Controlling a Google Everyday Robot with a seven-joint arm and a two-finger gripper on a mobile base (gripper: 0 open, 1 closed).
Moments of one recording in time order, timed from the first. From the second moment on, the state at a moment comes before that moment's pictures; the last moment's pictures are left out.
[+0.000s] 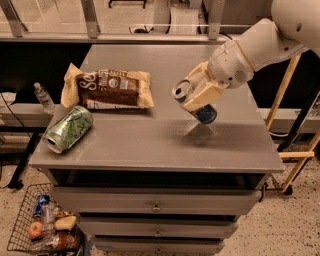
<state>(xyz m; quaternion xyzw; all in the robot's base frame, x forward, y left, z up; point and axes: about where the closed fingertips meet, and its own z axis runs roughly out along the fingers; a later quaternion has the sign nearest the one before) 0.554 -0.071 0.911 -0.69 0.60 0.25 0.32</state>
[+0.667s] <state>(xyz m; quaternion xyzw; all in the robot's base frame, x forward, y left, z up) 0.562 -0.057 0.945 -0.64 0.61 0.24 0.40</state>
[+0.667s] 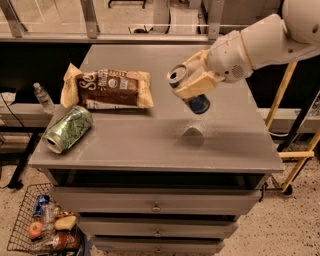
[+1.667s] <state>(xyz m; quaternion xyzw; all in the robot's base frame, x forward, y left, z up) 0.571 -0.089 0.941 -0.46 0.64 0.29 0.54</state>
